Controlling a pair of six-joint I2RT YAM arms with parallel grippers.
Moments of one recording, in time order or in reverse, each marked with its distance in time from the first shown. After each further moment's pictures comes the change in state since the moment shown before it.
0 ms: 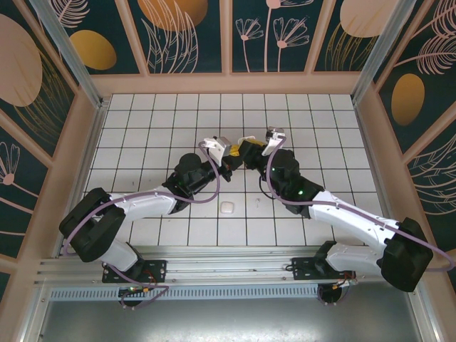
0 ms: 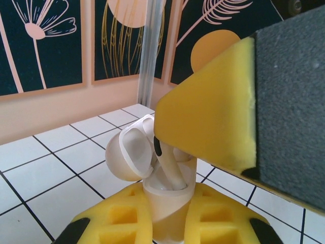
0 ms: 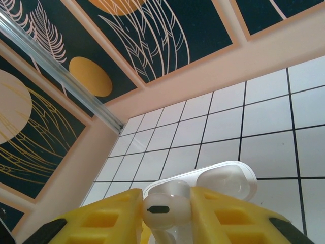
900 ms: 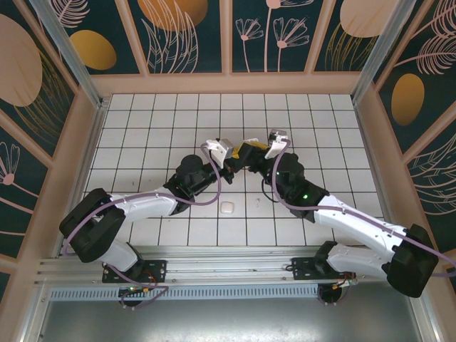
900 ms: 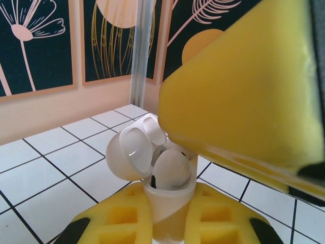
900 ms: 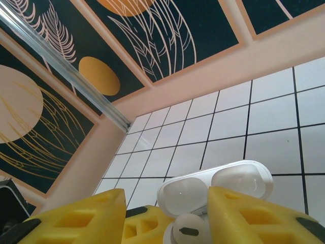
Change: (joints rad) left arm -0.022 -0.003 0.000 0.002 0.005 0.005; right arm 0.011 -0.070 -0.016 -0.042 -0.006 0.010
